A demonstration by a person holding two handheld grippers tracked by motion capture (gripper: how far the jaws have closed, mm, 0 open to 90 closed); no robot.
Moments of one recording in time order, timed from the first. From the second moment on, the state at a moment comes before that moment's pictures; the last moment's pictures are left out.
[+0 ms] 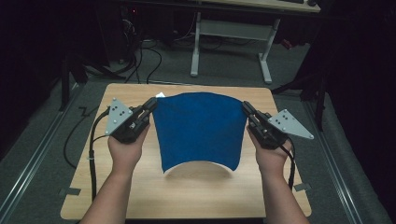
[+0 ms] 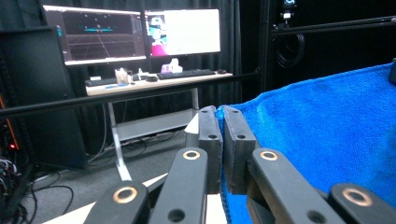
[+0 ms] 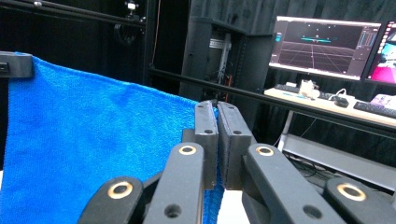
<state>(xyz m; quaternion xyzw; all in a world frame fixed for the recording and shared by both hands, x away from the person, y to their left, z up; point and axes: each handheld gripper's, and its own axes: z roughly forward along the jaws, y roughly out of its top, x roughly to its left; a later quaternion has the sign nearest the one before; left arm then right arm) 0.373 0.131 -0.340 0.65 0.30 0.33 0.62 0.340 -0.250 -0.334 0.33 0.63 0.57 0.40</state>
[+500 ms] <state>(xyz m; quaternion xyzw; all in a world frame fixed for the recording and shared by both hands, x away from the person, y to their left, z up) 0.390 0.136 -0.331 0.65 0.31 0.34 0.61 0.350 -0.252 -0.326 0.34 0.63 0.57 0.40</state>
